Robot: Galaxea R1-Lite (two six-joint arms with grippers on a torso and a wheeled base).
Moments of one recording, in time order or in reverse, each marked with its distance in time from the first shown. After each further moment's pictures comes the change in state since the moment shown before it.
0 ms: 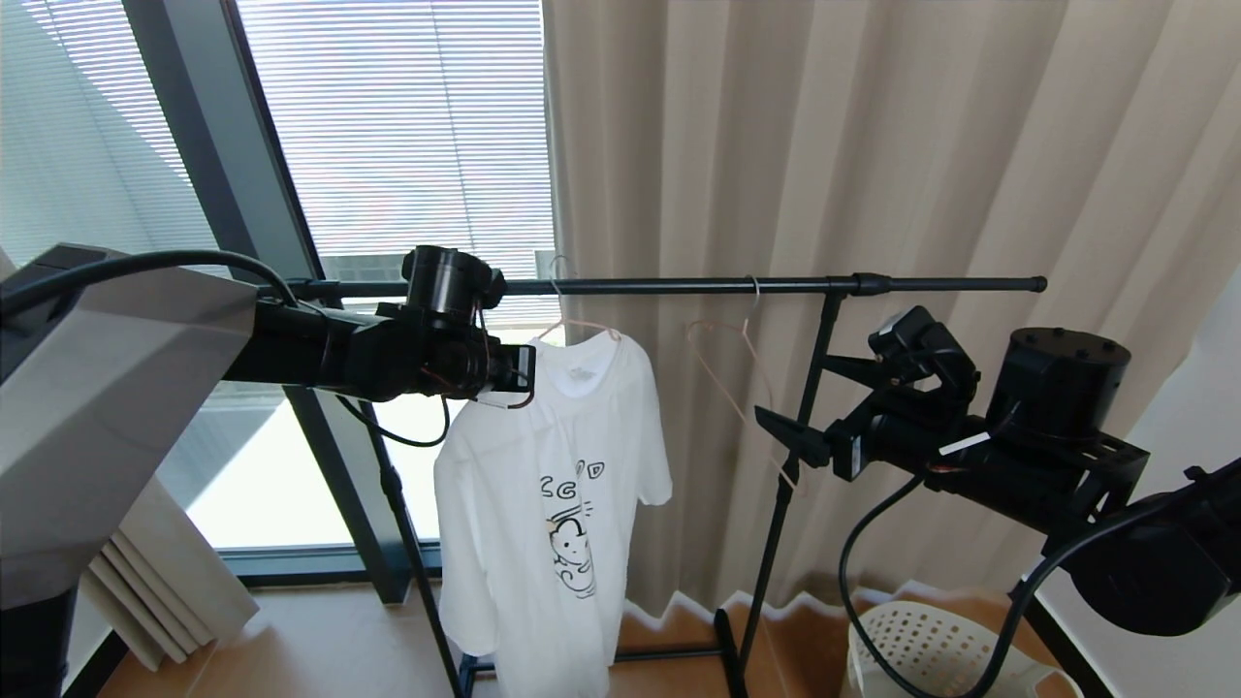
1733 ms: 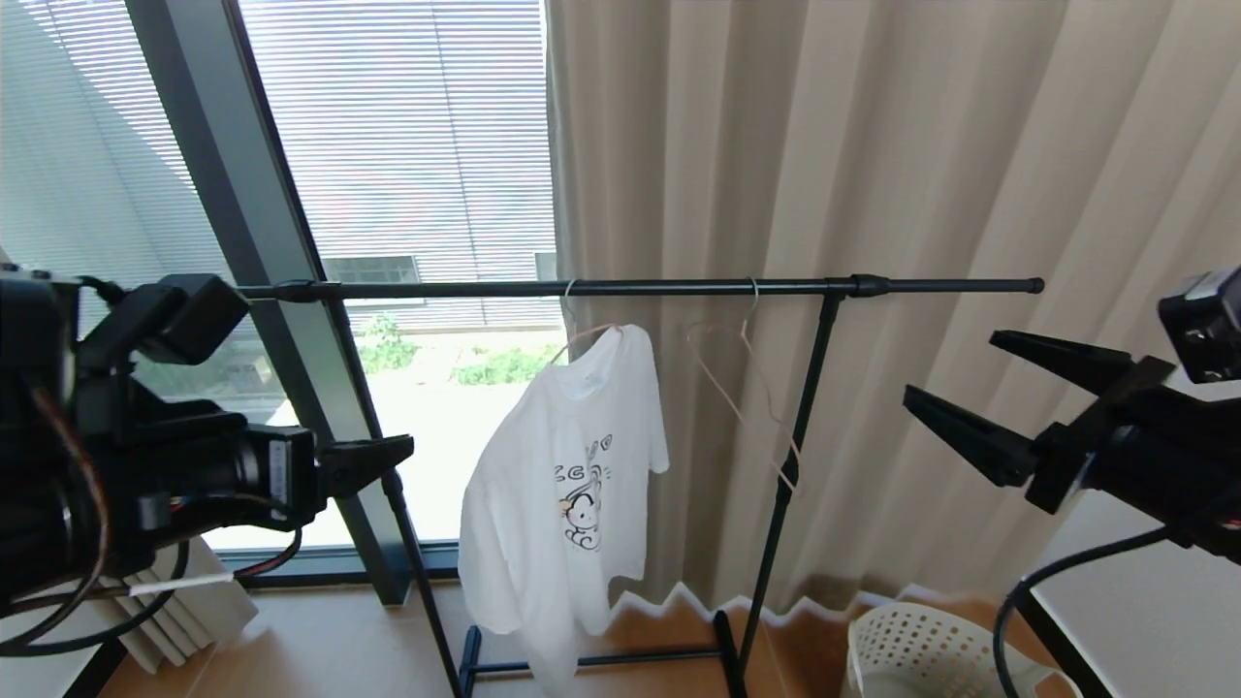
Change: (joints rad) left arm -0.043 -0.943 0.845 -0.004 0.054 0.006; right arm -0.044 -0.547 0.229 0.204 -0.113 0.053
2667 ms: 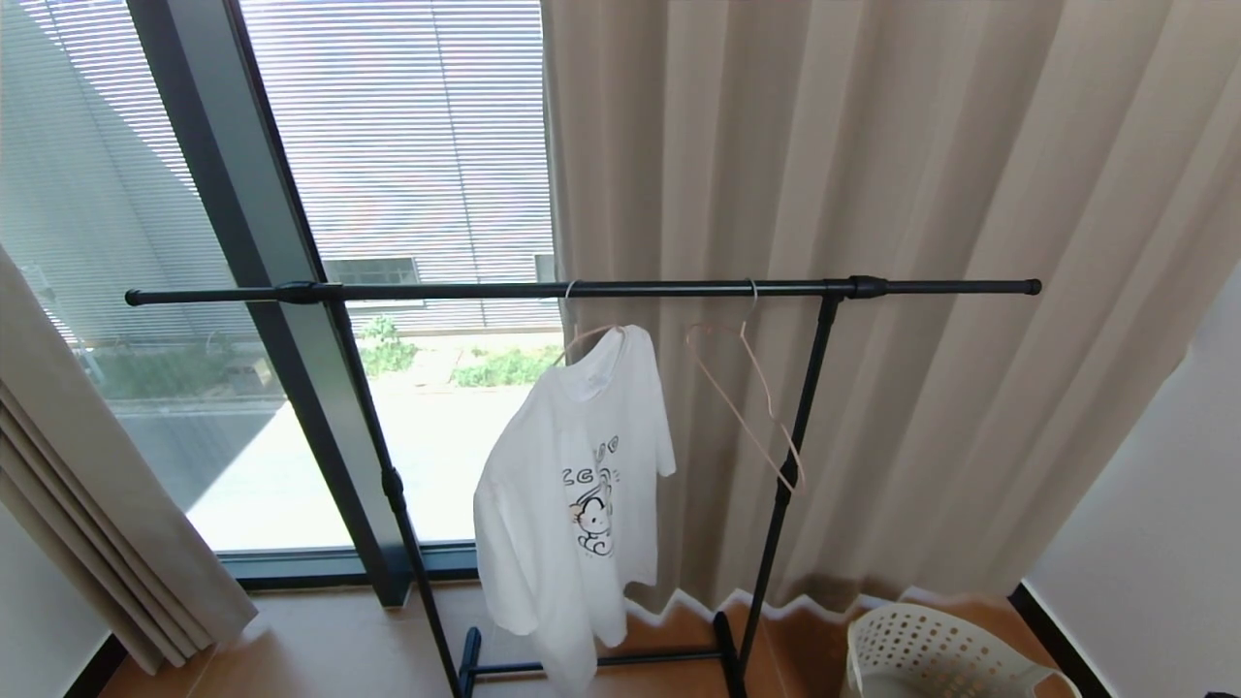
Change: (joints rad) left arm 0.122 -0.870 0.710 0.029 0.097 -0.007; right arm -0.038 -0.934 0.421 0.788 -0.145 -0.042
